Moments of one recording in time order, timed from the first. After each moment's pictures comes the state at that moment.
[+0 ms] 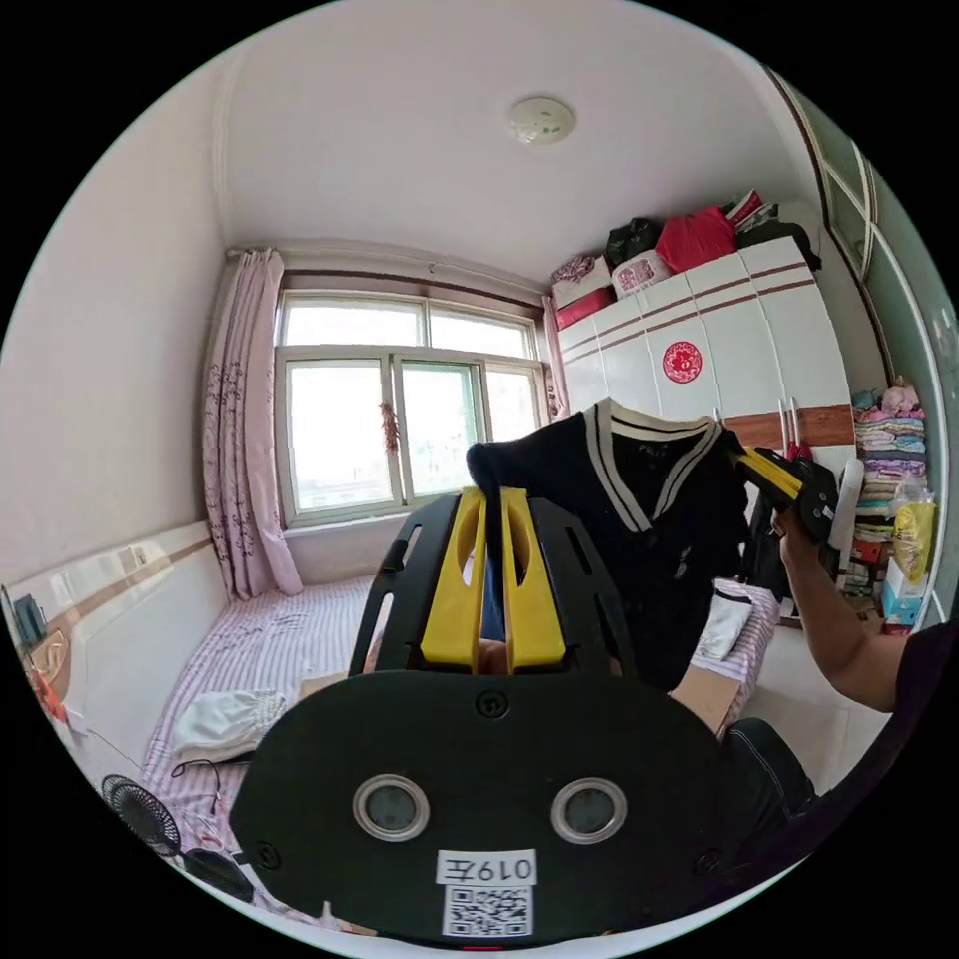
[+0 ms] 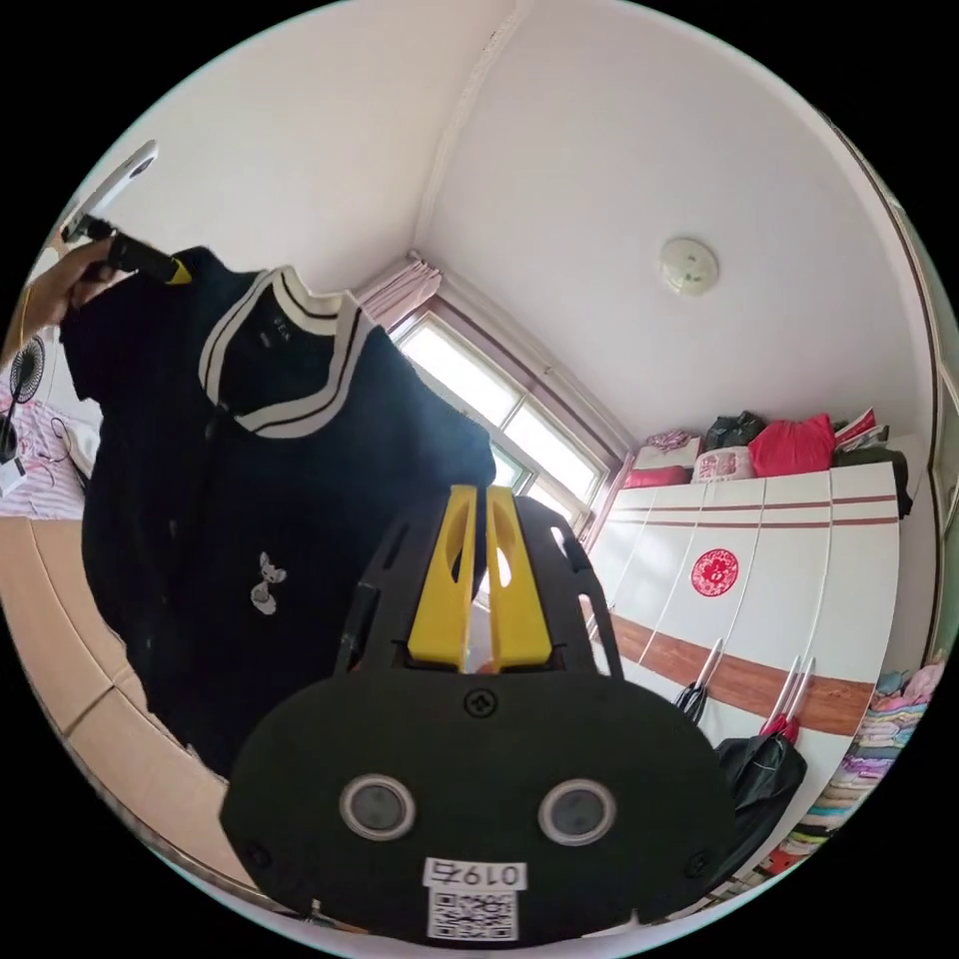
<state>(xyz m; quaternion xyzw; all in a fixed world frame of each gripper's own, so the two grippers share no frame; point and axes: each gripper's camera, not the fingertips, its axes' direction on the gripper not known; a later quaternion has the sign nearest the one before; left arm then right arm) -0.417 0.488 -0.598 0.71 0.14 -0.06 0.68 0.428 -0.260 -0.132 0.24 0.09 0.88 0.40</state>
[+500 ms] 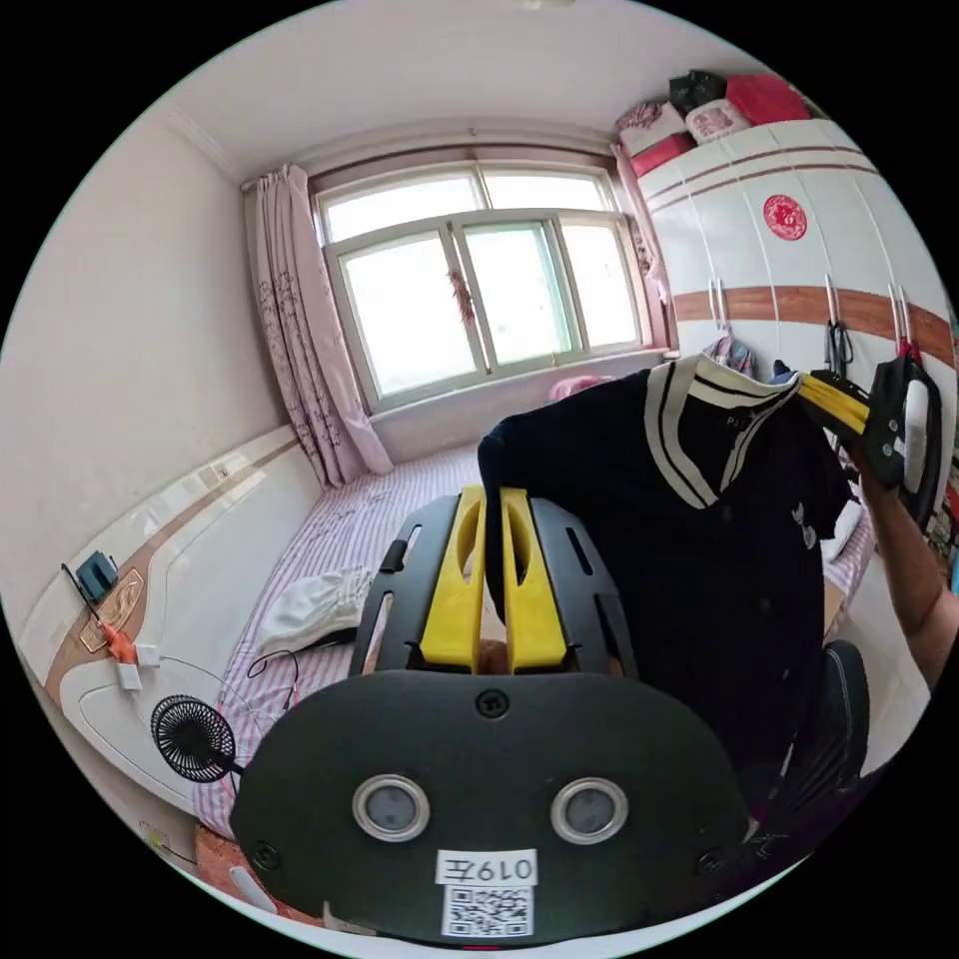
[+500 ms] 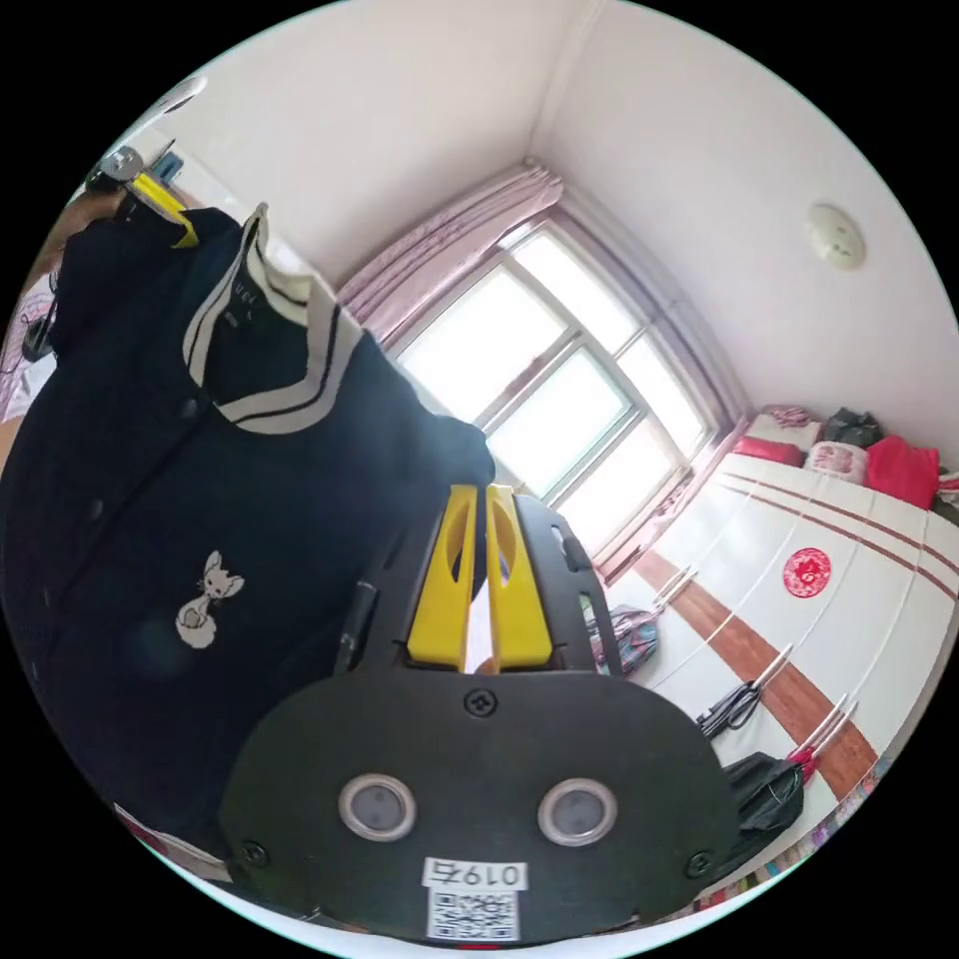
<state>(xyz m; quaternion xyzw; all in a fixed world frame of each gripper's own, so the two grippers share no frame) -0.389 0.364 -0.475 0.52 0.03 -0.11 0.85 0.561 -0.367 -0.042 0.30 -0.07 0.80 0.51</state>
